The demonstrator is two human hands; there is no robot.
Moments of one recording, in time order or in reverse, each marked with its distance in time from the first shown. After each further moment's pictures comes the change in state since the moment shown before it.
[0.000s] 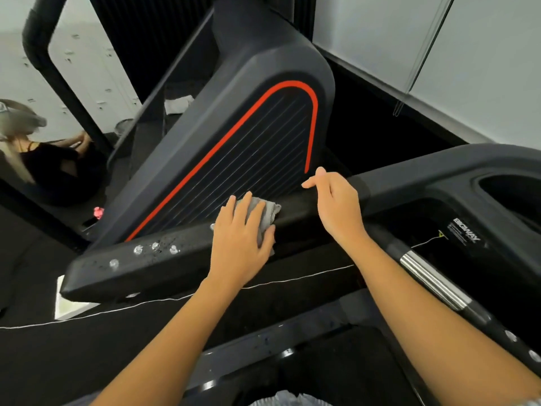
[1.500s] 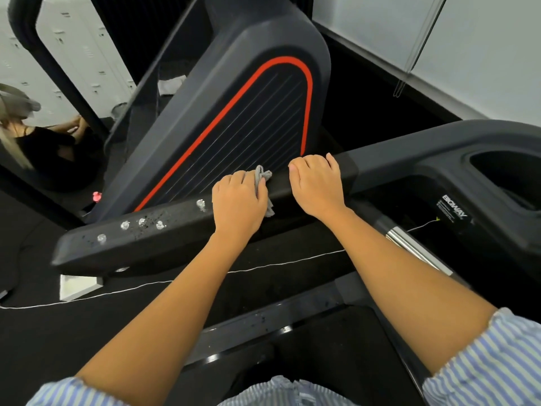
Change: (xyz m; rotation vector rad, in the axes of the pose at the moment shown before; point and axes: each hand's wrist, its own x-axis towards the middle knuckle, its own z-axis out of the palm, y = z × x) left_hand 0.031 0.017 0.021 0.035 0.081 -0.096; right_hand 0.018 0.051 0.023 -0.682 -0.016 -0.325
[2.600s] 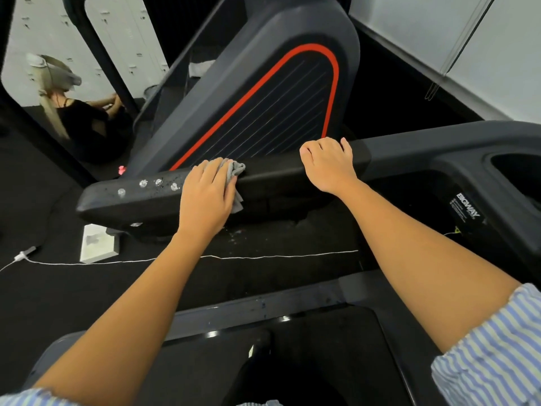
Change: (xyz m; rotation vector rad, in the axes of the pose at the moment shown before) left_hand -0.052 -0.047 -0.031 0.129 0.063 0.064; right_hand 0.010 0.010 -0.010 0.034 -0.265 -0.057
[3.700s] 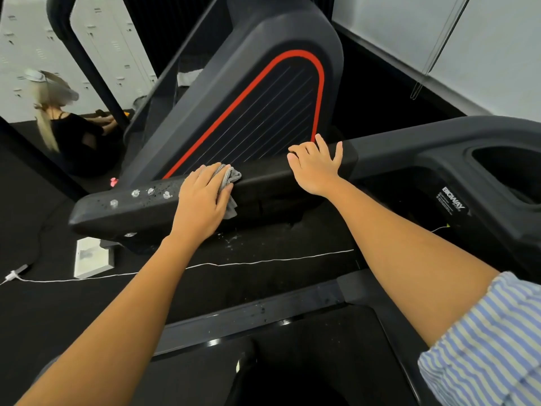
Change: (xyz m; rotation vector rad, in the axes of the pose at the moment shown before) left_hand 0.003 -0.004 -0.003 -0.154 -0.134 -0.018; right_hand -0.004 -0.014 -0.004 -0.017 -0.111 0.098
